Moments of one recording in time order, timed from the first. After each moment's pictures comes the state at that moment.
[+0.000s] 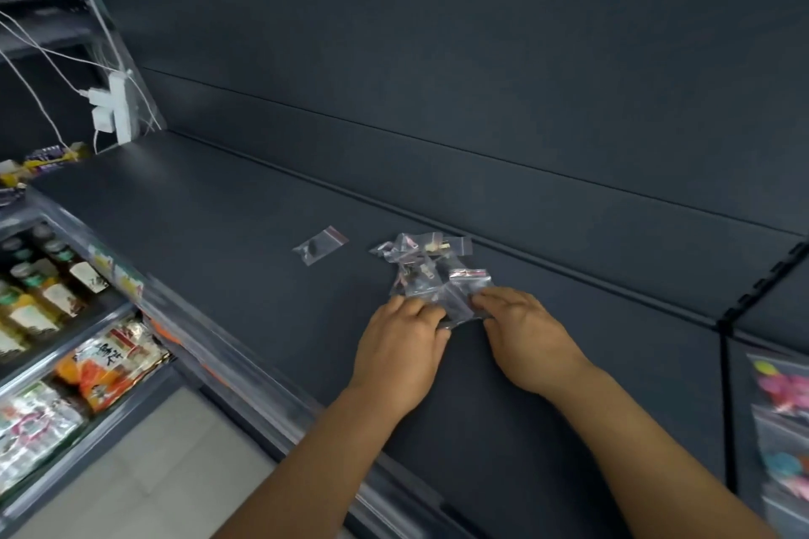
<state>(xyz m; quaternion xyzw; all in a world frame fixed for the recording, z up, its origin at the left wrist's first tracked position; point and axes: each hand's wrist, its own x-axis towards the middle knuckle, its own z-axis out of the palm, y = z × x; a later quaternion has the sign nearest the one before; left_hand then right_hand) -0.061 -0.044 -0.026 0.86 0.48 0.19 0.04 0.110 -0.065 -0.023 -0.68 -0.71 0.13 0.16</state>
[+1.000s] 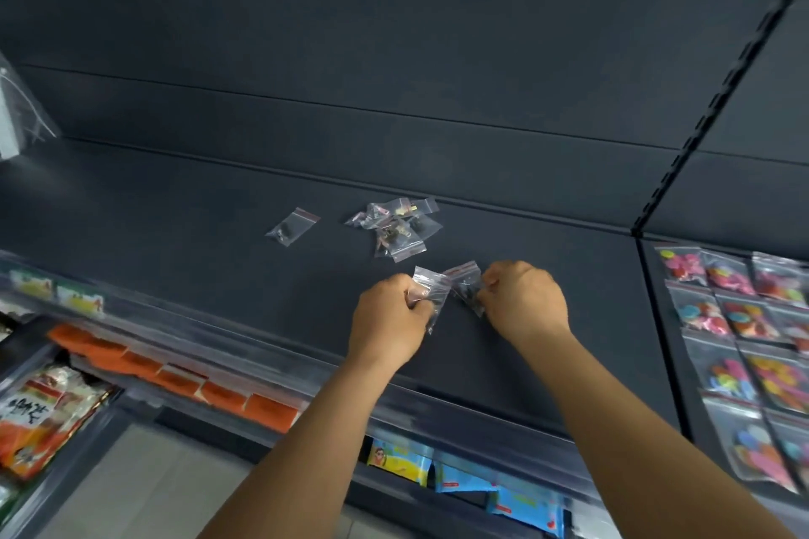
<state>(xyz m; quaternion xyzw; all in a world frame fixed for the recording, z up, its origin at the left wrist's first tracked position) -0.092 -0.064 -0.018 0.76 0.52 0.23 0.31 0.062 -0.114 -0.013 -0.87 -0.47 0.05 0.16</state>
